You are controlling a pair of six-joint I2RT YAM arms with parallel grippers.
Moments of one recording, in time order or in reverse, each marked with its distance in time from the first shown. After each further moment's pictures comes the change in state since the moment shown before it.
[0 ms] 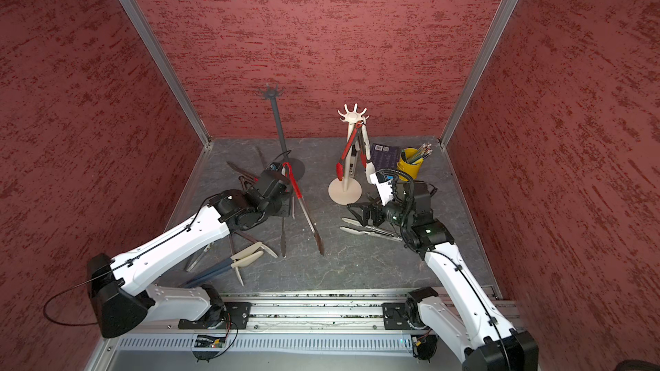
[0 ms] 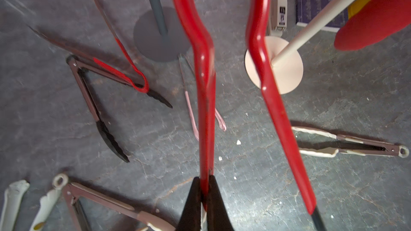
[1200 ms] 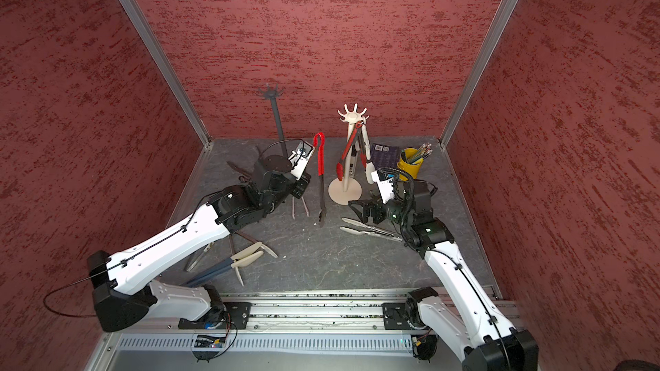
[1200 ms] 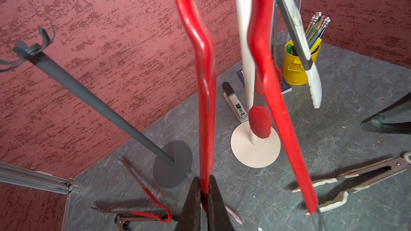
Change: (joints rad) left arm -0.149 0.066 0.182 0.357 -0.117 0.605; right arm 0.000 0.008 0.014 -0.004 0.060 -0.010
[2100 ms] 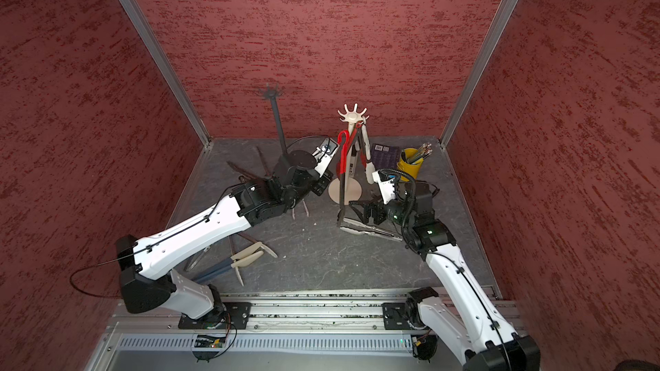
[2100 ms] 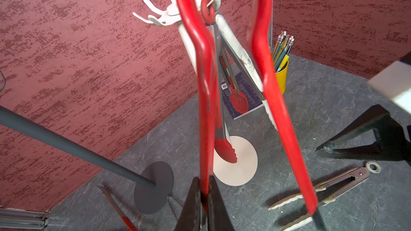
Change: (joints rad) left arm -0.080 0.167 0.195 -0.027 0.000 -0.002; right arm 0.000 -0.027 0.000 -0.006 0.002 0.000
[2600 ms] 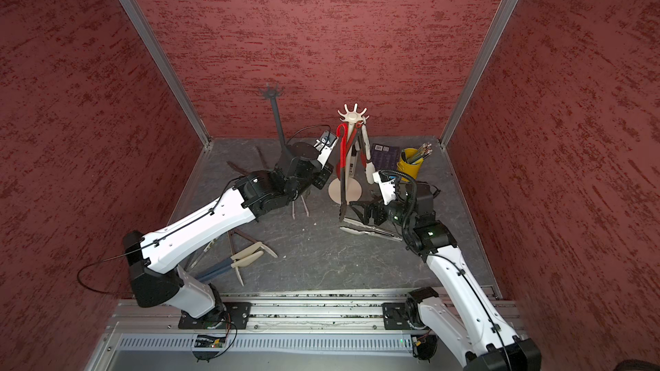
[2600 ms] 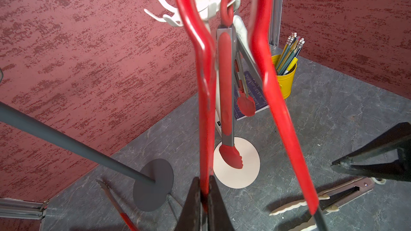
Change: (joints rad) left arm 0.037 0.054 0.087 -0.050 0.013 -0.038; right arm 0.000 -0.014 -0.006 -0.001 0.000 0.001
